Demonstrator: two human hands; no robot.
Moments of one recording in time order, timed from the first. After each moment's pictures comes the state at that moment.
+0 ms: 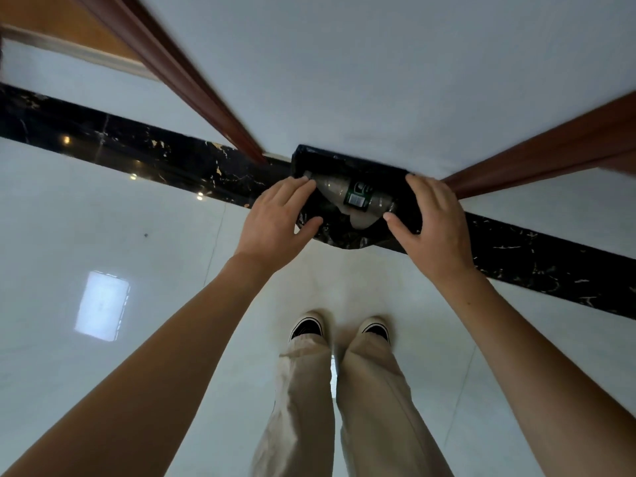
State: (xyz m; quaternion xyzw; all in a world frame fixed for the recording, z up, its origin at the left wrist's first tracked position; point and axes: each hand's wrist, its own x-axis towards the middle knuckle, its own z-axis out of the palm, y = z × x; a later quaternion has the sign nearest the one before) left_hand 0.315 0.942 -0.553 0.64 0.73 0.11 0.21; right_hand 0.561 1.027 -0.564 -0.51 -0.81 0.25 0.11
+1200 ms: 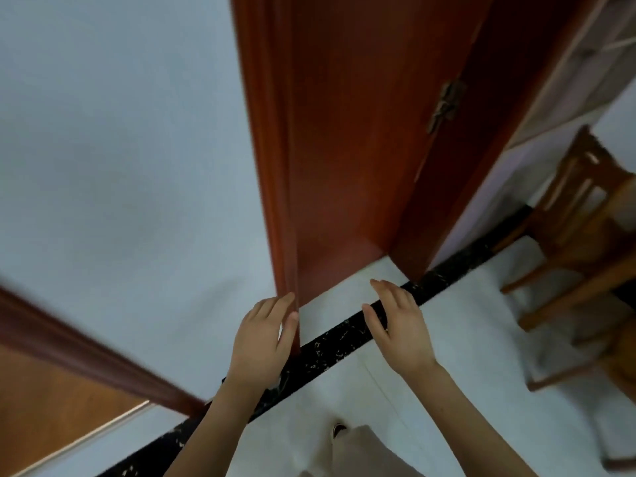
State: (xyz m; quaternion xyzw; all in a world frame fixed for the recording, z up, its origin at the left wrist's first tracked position) left_hand 0.428 0.891 0.042 0.85 0.43 0.23 0.20; right_hand 0.654 0.796 0.046 -0.78 -0.56 0.07 0.27
